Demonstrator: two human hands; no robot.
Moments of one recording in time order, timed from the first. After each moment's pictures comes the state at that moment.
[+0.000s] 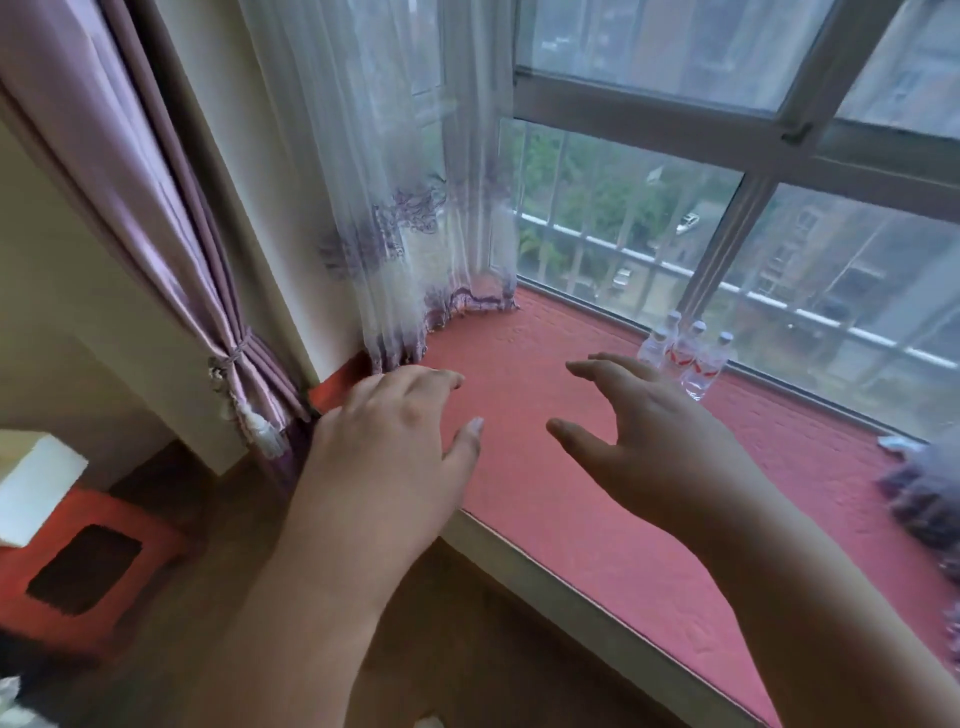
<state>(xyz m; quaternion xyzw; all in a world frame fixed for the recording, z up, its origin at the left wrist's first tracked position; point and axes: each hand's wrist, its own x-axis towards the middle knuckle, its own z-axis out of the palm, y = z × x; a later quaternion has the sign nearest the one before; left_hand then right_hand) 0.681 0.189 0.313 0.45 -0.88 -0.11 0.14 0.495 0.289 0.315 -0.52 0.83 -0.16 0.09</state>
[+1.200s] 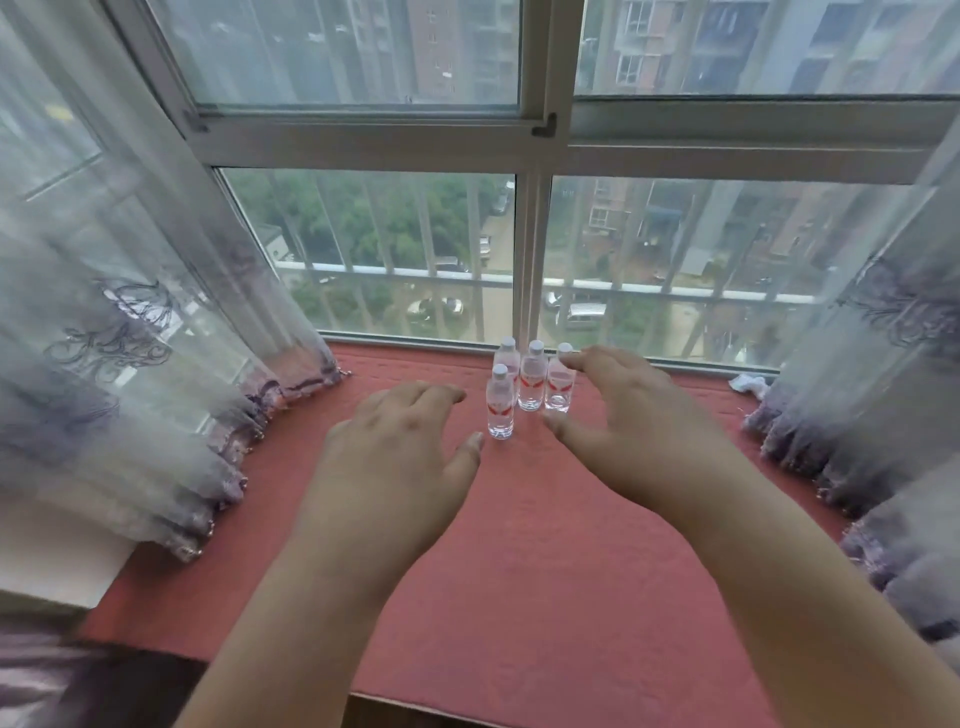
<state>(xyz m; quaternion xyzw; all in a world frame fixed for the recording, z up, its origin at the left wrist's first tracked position) 0.346 0.108 0.290 0.23 -0.96 -0.11 0.08 0.210 0.269 0.287 -0.31 0.92 -0.22 0.08</state>
